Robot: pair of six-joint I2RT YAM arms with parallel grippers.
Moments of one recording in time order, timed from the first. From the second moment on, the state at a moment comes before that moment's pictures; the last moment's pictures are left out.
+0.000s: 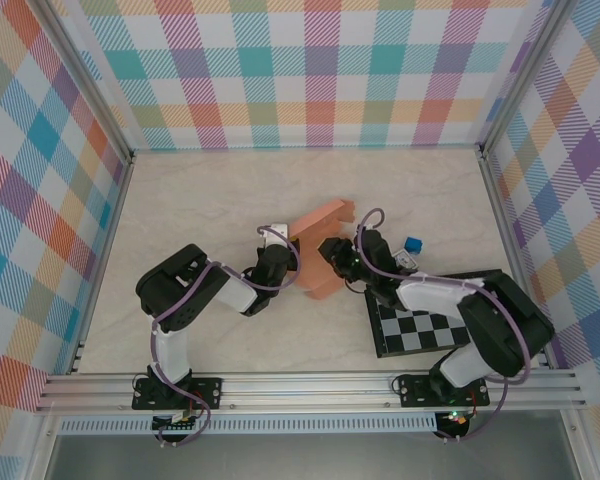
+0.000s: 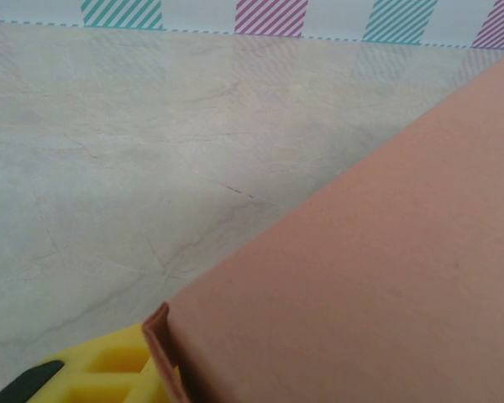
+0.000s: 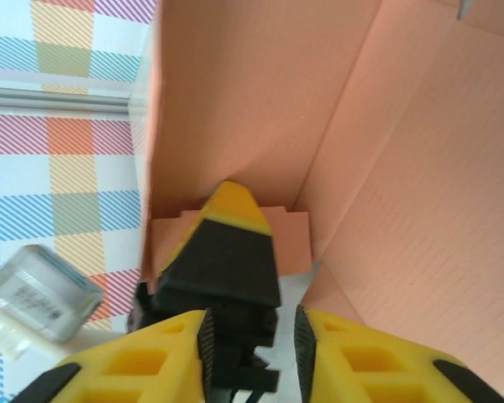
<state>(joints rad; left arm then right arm) -0.74 1.92 0.67 0.88 -0.52 -0.32 0.66 1.45 0.59 0.40 -0.13 1.28</state>
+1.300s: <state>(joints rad) -0.75 1.67 0.46 0.91 -0.25 -0.18 0.52 1.47 0.96 -0.14 -0.24 0.99</state>
